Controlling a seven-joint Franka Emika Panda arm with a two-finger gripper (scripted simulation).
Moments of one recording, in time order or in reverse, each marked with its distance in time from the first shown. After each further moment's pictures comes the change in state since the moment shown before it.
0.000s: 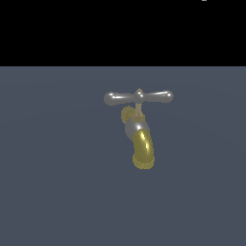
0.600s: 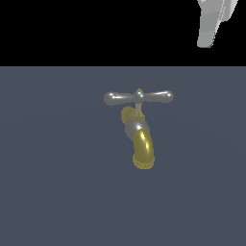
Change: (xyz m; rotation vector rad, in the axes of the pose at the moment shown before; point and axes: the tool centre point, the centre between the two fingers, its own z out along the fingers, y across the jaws) arm 0.004 0.045 0.046 -0.002 -0.003 -0.265
